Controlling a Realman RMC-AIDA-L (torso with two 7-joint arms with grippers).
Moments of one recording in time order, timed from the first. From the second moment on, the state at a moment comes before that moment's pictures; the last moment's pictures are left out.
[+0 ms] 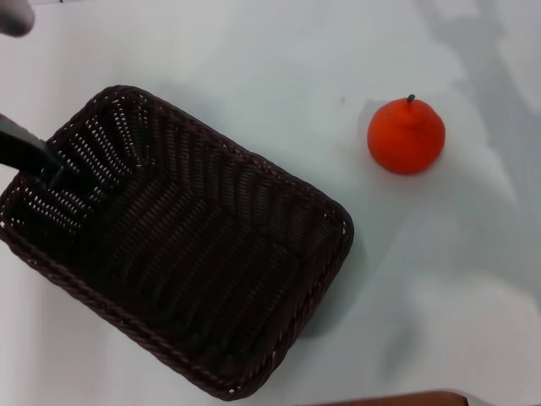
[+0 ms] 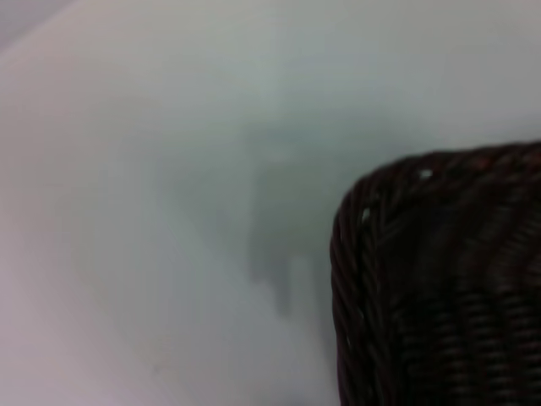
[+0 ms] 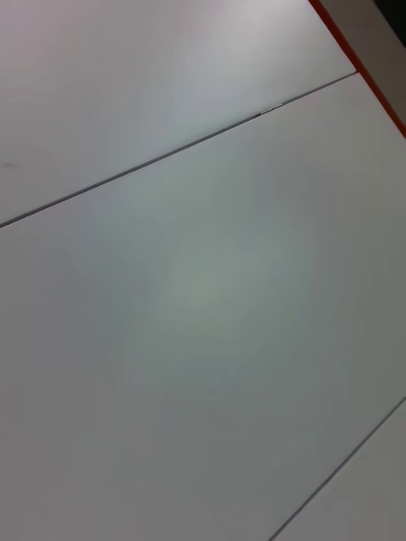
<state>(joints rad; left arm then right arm) -0.51 -2.16 -1.93 -1.50 2.82 -1.61 0.74 0.43 2.09 -0.71 0.01 2.54 1.75 0.78</state>
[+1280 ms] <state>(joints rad) -0.59 -2.16 -2.12 -1.41 2.81 -1.66 0.57 0.43 2.09 -0.65 -0.12 2.54 1.67 0.89</state>
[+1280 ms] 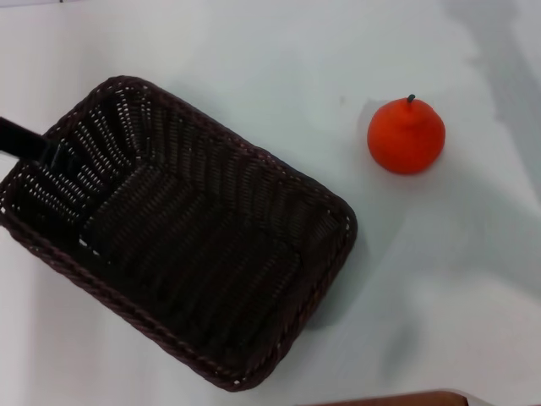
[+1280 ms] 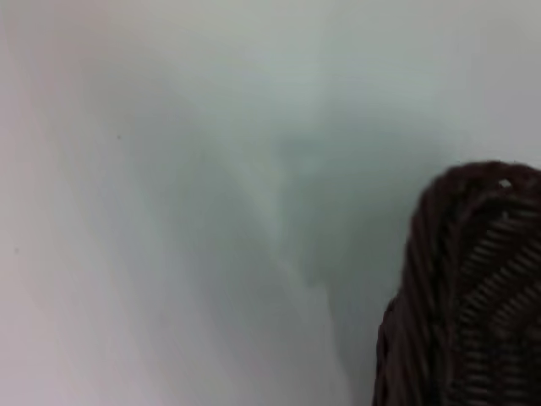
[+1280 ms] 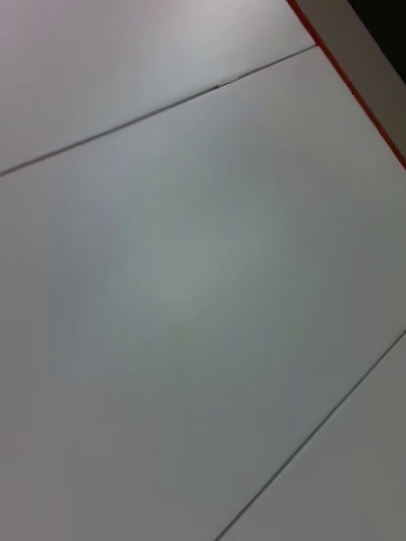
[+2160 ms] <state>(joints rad) -0.53 -2.16 -2.35 -1.48 2.75 -1.75 0.25 0.49 2.08 -0.66 -0.26 2.54 1.41 0.91</state>
